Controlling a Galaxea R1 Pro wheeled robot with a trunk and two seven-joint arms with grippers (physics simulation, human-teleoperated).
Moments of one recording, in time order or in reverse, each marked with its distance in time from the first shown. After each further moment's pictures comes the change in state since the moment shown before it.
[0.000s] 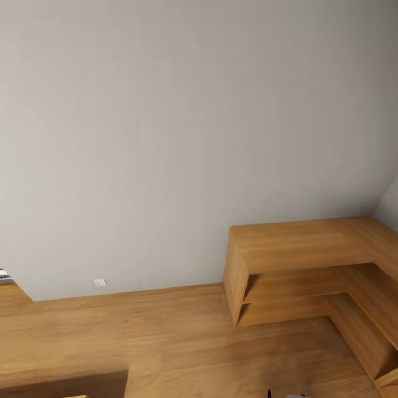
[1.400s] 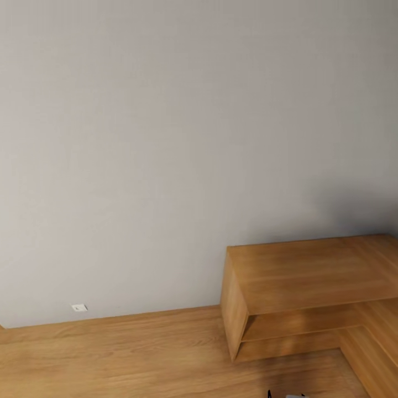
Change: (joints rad) left arm 0.000 0.003 0.004 0.000 0.001 -0.004 0.001; right arm 0.000 0.000 0.000 0.000 0.000 -0.001 0.000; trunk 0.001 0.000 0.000
